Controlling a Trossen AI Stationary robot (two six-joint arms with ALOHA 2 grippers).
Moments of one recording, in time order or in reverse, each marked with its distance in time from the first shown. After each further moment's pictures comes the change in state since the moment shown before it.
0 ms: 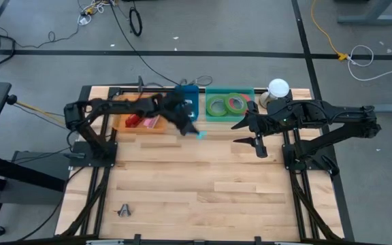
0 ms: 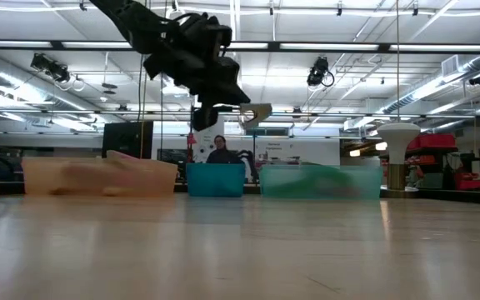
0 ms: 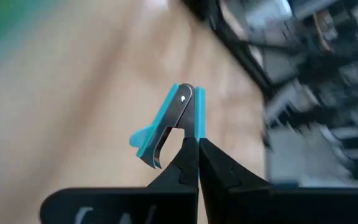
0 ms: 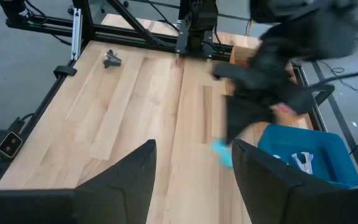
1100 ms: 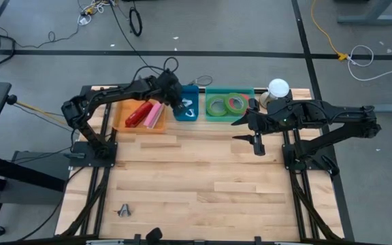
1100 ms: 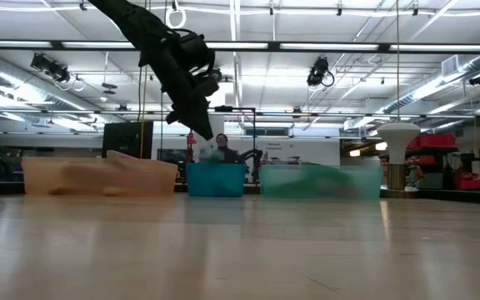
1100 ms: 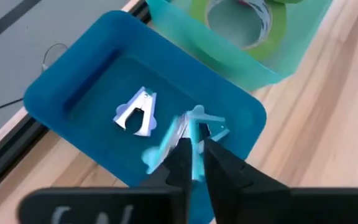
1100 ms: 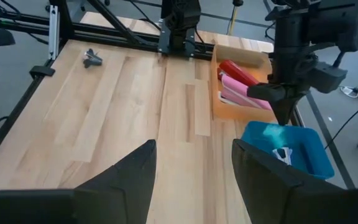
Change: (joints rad) left arm 0.217 0.001 0.130 -0.382 -0.544 0.445; right arm 0.000 0.000 0.000 0.004 0.080 -0.001
